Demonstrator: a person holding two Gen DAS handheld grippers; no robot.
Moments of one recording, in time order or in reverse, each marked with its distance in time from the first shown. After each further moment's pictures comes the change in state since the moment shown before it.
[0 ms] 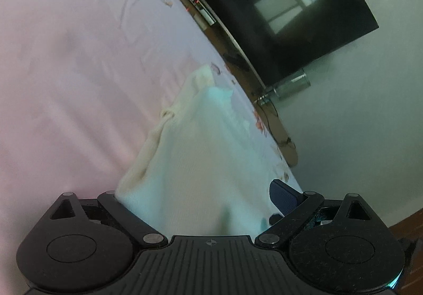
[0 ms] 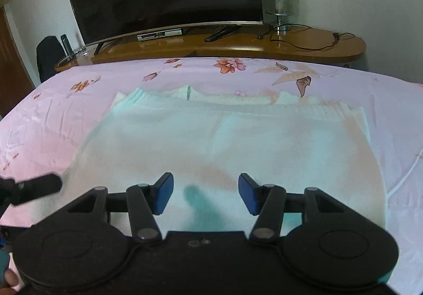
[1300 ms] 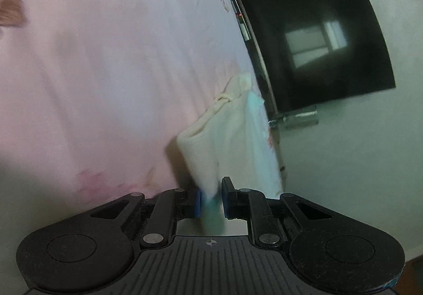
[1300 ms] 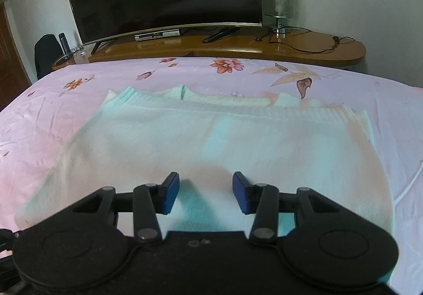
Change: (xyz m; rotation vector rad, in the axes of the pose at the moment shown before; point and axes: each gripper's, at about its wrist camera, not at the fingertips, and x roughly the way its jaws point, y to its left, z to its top) left arm 0.003 0.039 -0.024 -0.326 -0.043 -0.049; right arm 0.013 -0.001 -0.003 -0.028 -0.013 -0.018
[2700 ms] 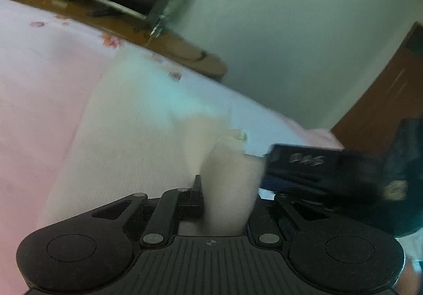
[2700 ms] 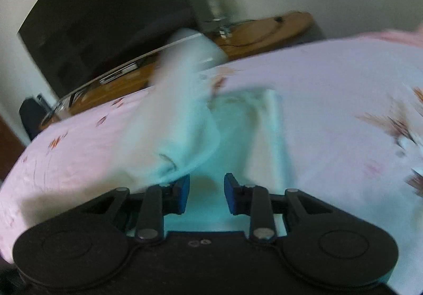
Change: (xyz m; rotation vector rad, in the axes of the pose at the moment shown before) left arm 0.157 -0.200 -0.137 0.859 0.329 -0.100; right arm -0.061 -0.137 -0.020 0.381 -0.034 0.017
